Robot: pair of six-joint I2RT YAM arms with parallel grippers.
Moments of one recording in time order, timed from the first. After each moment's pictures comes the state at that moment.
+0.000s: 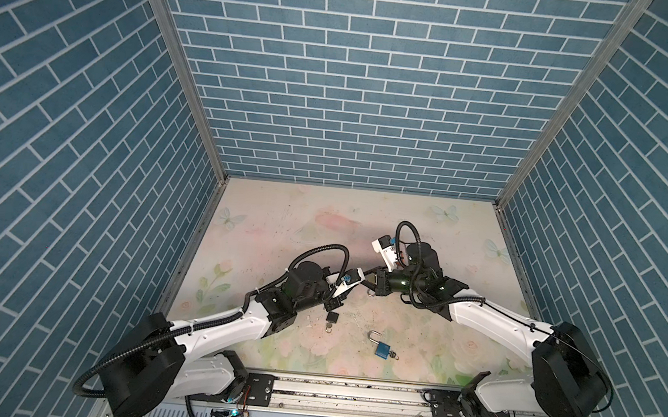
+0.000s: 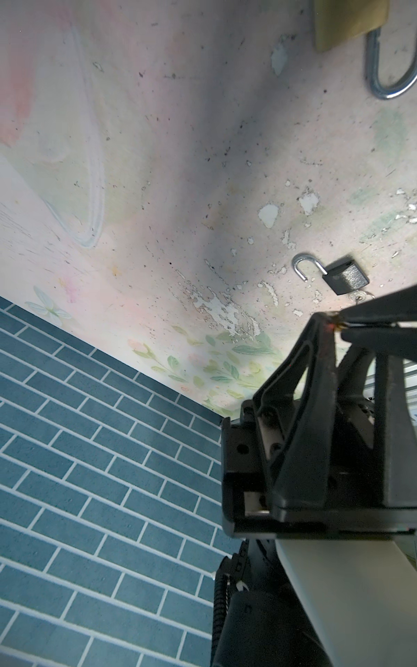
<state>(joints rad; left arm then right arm) -0.80 1.19 0.52 0.33 0.17 0.38 0.72 1.38 0.78 0.08 -0.64 0.53</state>
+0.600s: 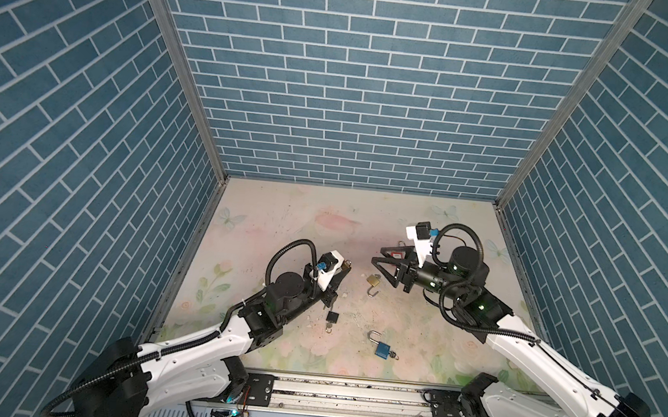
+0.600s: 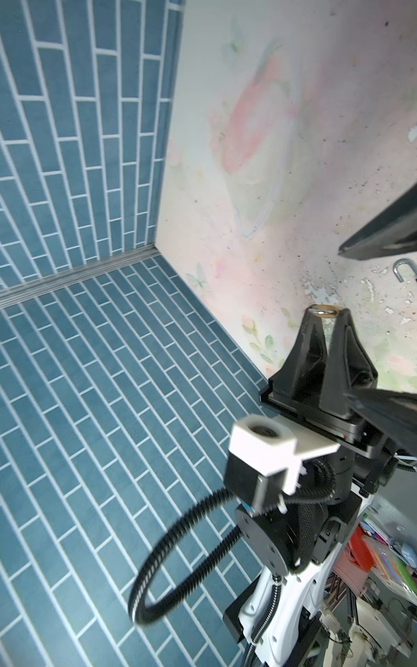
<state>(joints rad) -0.85 0.99 0.44 0.44 -0.13 -0.04 0.69 0.99 0.71 0.22 -0.53 0.40</state>
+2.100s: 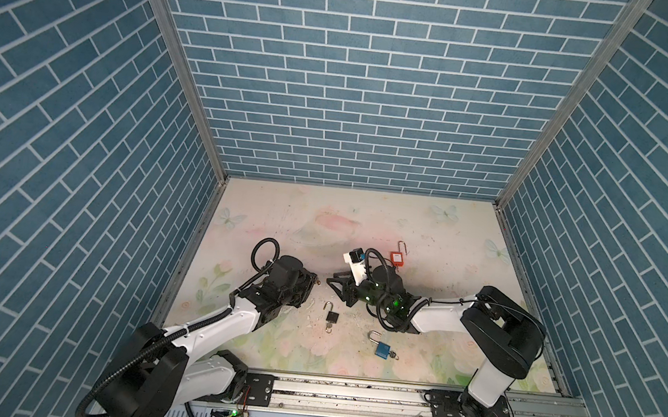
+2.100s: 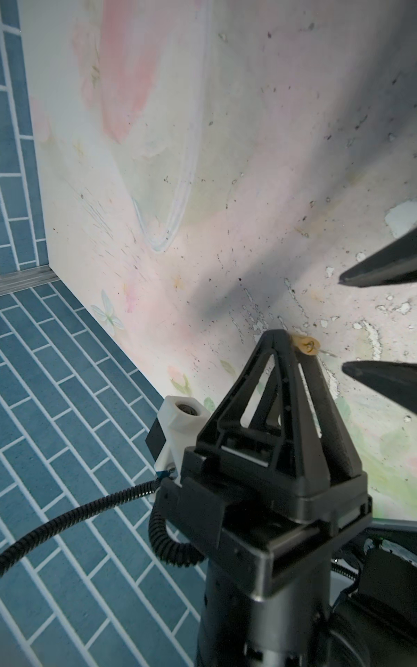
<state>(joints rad) -0.52 1.16 0.46 0.03 0.03 -1.61 0.94 1.76 0.71 0.75 -0.28 0.40</state>
